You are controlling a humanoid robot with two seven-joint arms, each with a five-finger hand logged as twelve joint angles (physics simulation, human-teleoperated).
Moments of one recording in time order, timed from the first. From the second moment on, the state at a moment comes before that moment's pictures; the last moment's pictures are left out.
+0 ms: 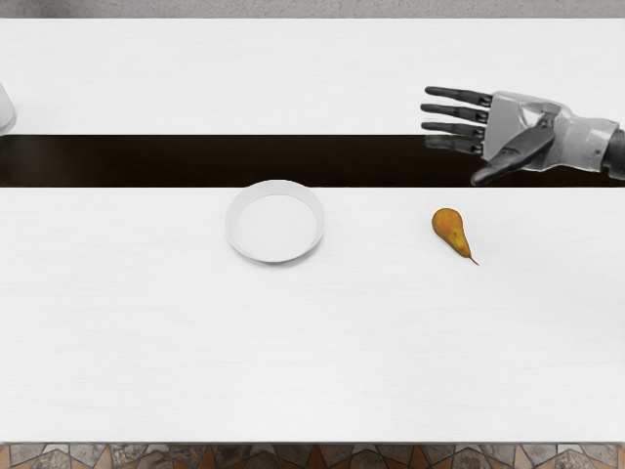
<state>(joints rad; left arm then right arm) -0.02 0.00 0.32 -0.16 0.10 0.14 0.18 1.01 -0.85 0.36 1.18 0.17 0.61 -0.21</state>
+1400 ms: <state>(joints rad) -0.02 0.00 0.32 -0.16 0.10 0.14 0.18 1.42 -0.71 -0.02 1.58 -0.39 -0.36 -0.61</state>
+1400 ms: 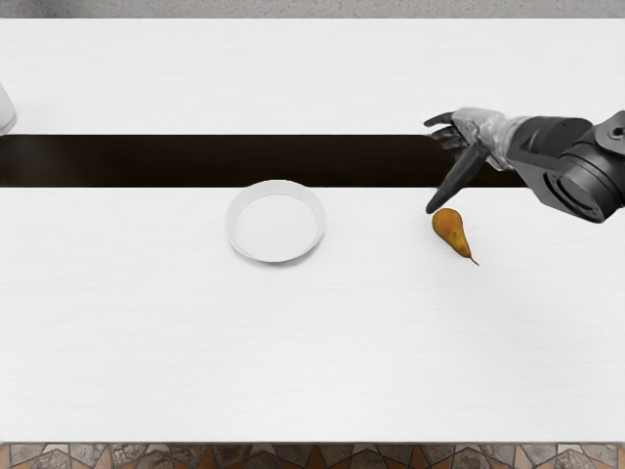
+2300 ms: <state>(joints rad) -0.02 0.00 0.32 -0.16 0.10 0.14 0.18 1.47 -0.53 -0.36 1.50 -0.42 -0.61 -0.61</state>
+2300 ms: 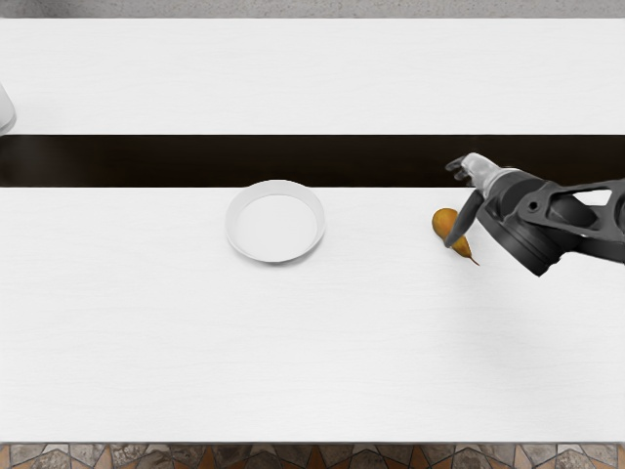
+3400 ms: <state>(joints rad) -0.02 0.00 0.32 -0.16 0.10 0.14 0.18 1.52 -0.39 -0.55 1.38 -0.34 -0.61 -0.61</state>
